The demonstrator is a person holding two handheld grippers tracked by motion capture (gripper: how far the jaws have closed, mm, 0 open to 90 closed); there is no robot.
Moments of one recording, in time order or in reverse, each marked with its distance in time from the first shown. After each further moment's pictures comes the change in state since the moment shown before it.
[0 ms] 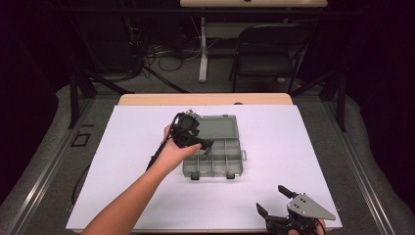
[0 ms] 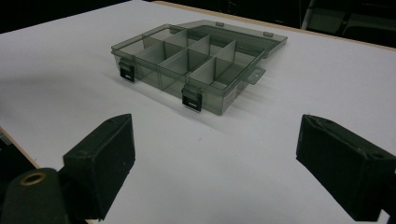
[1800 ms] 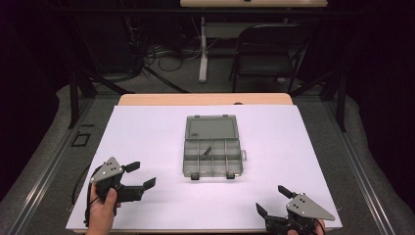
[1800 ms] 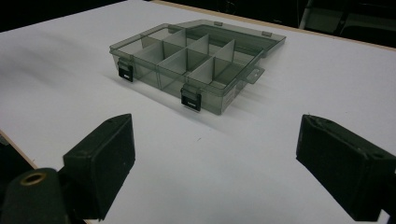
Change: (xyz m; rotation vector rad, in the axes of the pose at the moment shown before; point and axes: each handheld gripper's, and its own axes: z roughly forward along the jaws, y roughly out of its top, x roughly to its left) left arm 0.019 -0.195 -0.114 -0.383 0.041 -0.025; right arm 0.001 0.000 0.001 0.000 -0.007 -0.003
